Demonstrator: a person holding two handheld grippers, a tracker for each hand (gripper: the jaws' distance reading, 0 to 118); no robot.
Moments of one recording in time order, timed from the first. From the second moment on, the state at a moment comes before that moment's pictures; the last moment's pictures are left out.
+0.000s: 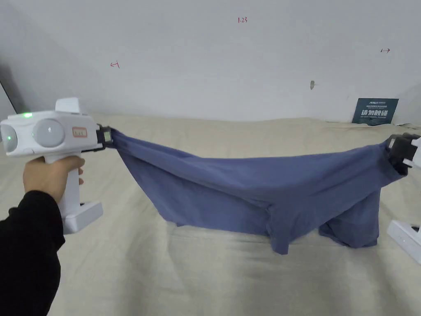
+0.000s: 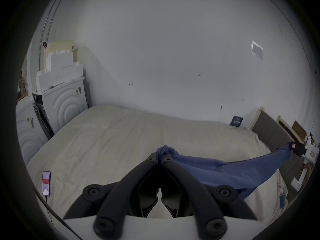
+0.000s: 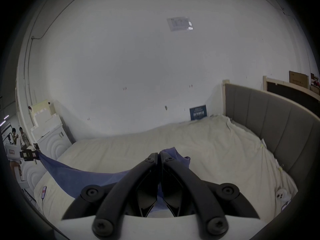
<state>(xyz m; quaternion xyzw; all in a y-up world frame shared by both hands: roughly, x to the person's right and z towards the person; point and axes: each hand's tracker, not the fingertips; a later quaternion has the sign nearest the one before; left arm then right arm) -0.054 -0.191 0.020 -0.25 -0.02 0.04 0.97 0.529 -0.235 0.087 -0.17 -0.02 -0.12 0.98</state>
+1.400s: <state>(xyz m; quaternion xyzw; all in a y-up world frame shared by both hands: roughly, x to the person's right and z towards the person) -0.095 -0.426 0.335 -0.46 0.03 0.08 0.88 0.507 -0.438 0.411 -0.36 -0.05 -0.17 0.91</state>
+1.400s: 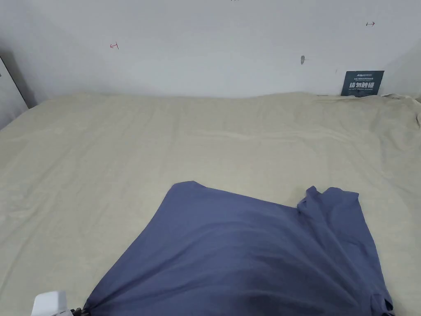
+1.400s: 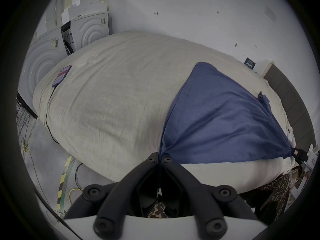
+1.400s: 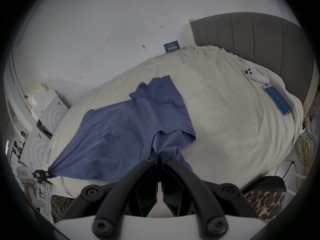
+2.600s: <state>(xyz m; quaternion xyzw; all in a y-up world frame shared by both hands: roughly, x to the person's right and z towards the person) 0.009 -0.281 0.255 -0.29 -0.05 0.06 0.95 0.460 -0.294 0.364 -0.21 -0.05 -0.03 0.98</state>
